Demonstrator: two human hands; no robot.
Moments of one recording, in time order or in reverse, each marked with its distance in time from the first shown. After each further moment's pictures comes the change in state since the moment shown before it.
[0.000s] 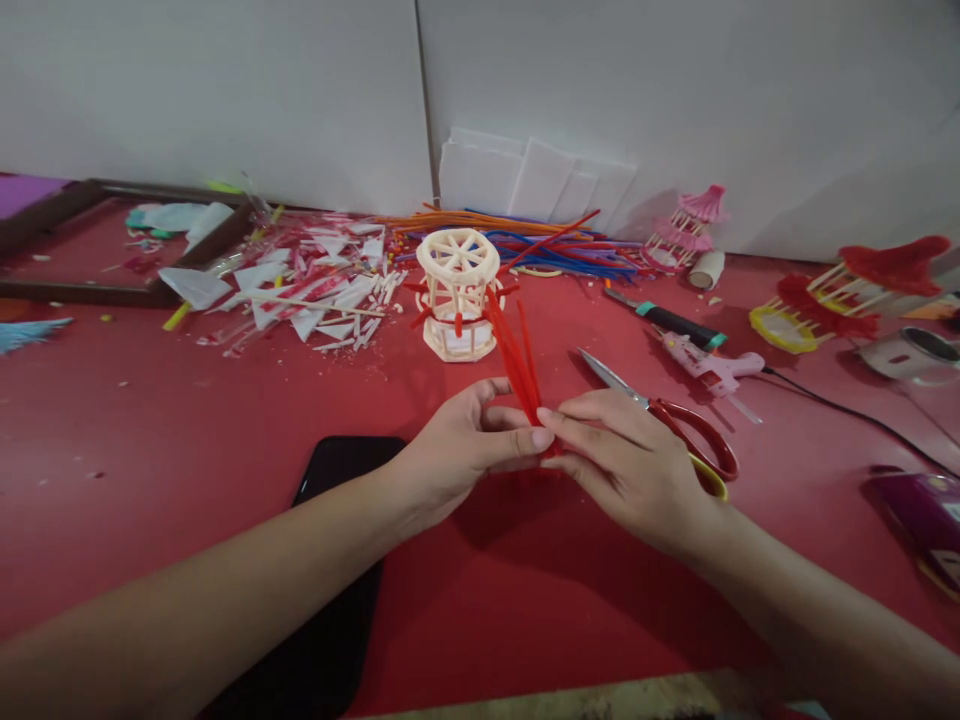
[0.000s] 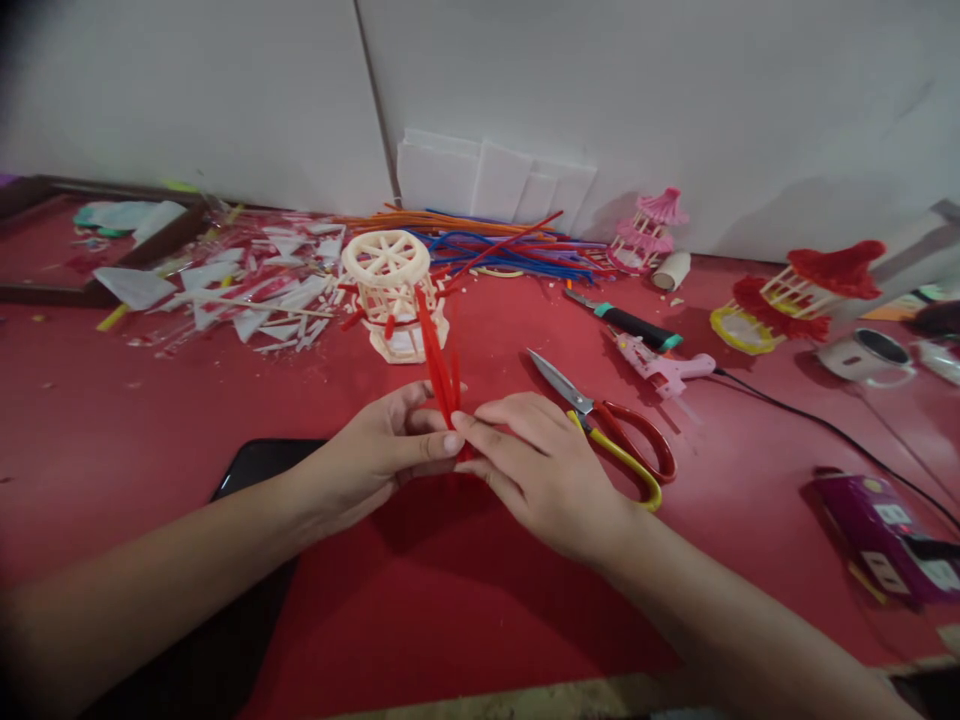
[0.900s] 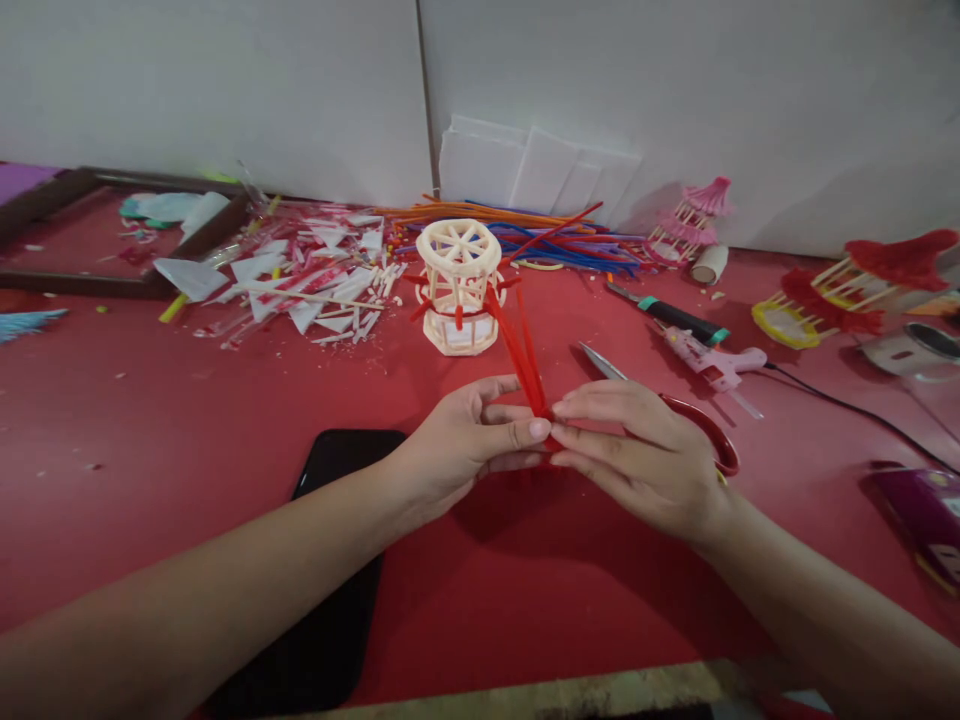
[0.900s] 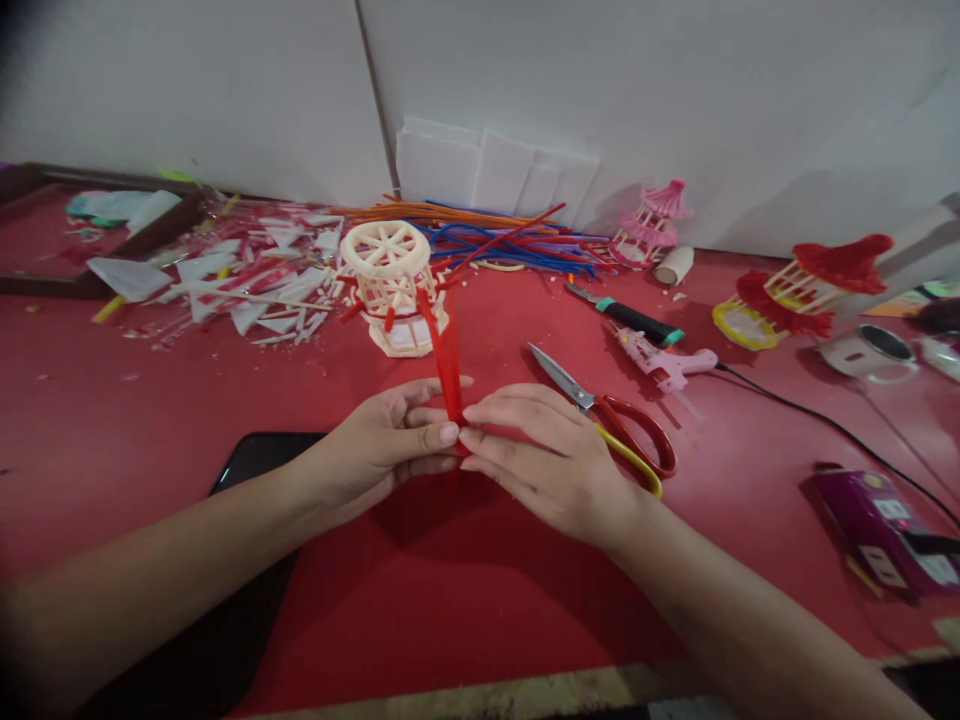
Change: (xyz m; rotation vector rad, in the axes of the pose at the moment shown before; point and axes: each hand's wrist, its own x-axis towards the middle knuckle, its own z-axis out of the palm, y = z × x) left_hand 0.000 0.002 0.000 -0.001 0.010 -0.059; right_hand 0.001 0.008 -0.005 0.086 0.115 -0.168
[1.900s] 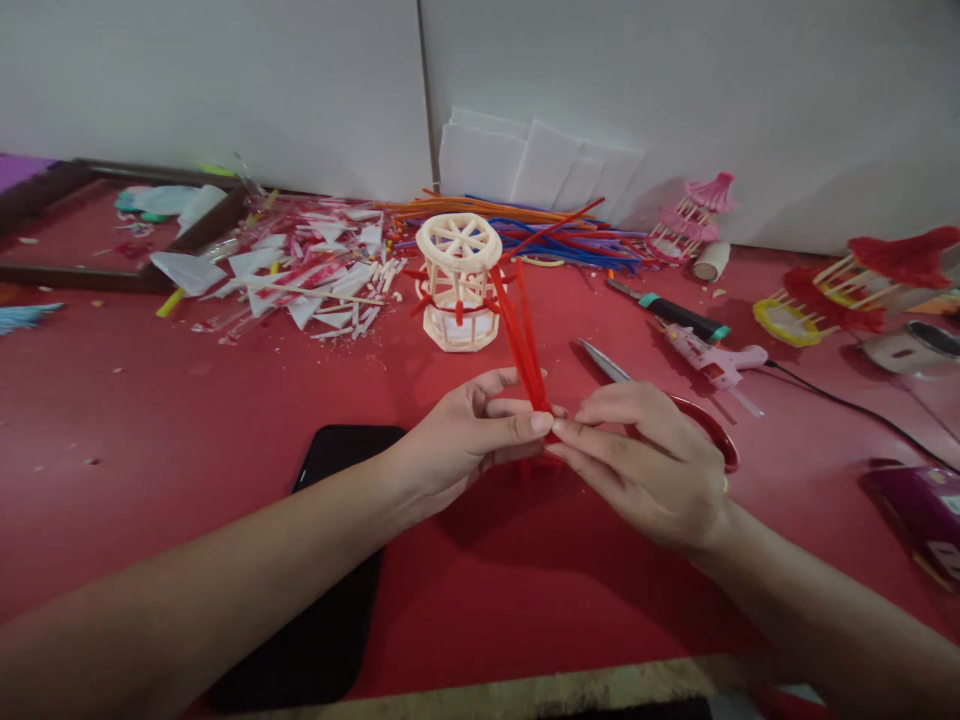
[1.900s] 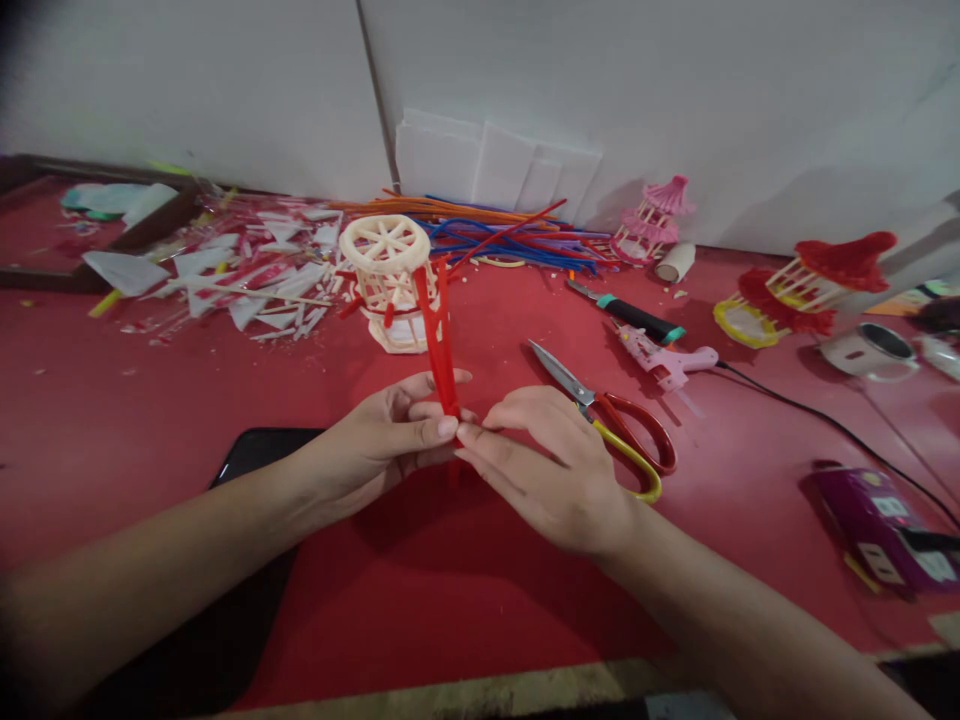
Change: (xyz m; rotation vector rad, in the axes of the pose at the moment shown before) left_hand 0.002 -0.002 0.001 -0.128 -0.056 0.032; right_hand 0.004 -0.015 0.002 -0.147 0.077 0.026
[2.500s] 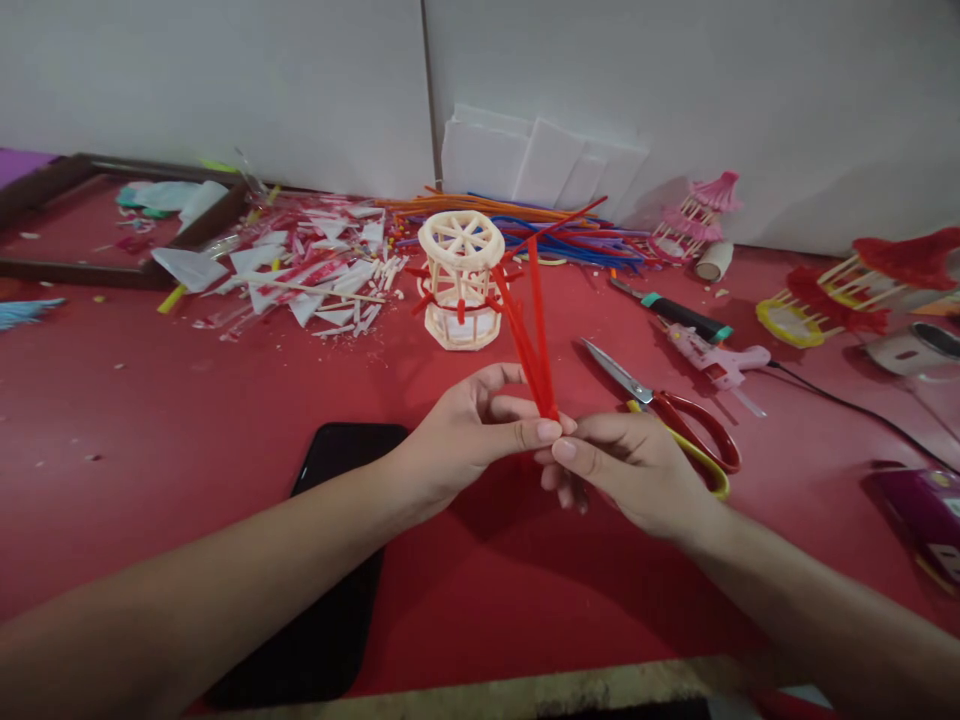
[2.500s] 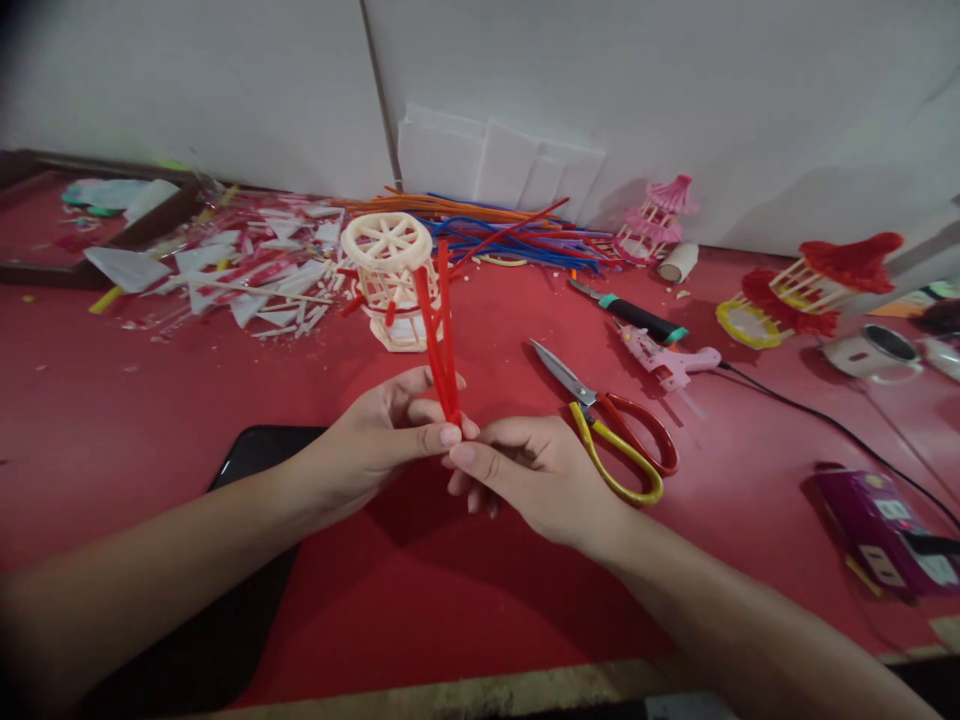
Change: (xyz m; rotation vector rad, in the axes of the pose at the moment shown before) left_hand -0.003 -0.001 0.001 0.209 -0.134 0.139; right_hand -0.002 -0.011 0.010 1.085 -0.289 1.020
